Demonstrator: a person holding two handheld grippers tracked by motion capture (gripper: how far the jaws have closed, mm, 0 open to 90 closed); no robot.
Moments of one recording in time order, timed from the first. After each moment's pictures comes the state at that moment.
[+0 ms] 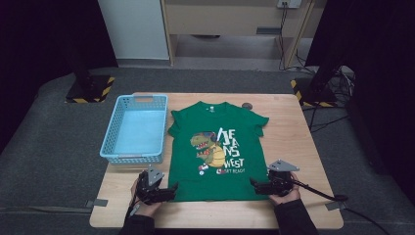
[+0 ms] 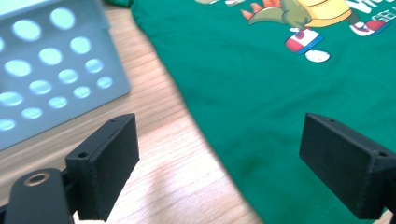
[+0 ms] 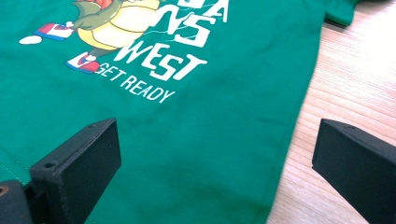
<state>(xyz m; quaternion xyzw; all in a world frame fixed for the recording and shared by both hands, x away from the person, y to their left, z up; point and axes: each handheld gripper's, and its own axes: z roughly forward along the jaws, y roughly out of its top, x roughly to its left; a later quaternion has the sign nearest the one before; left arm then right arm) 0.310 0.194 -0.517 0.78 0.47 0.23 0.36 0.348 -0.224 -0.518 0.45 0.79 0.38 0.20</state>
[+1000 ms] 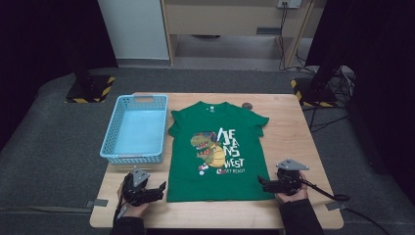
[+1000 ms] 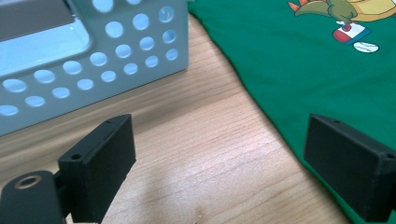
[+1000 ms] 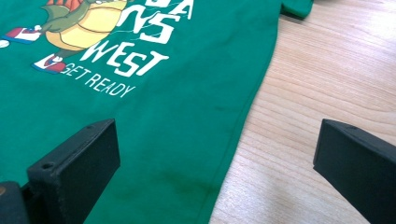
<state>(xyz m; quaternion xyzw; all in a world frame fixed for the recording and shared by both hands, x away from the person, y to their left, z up) 0.305 0.231 -0.518 0.76 0.50 0.24 0.36 0.351 -0.248 -0.518 0.47 0.77 0.38 0.21</state>
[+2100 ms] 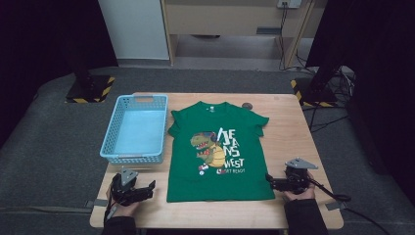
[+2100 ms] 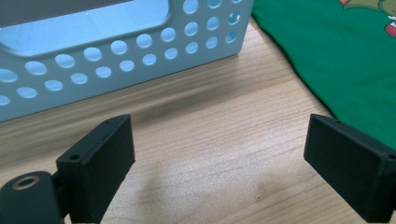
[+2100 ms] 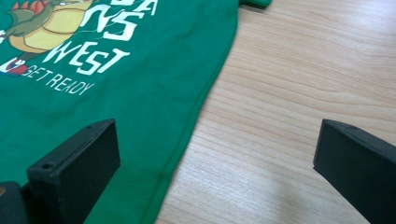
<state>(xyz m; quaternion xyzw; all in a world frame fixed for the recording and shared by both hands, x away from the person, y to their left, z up) 0.304 0.261 -0.520 0.74 0.53 0.25 0.34 0.356 -0.273 -0.521 0.50 0.75 0.38 0.21</state>
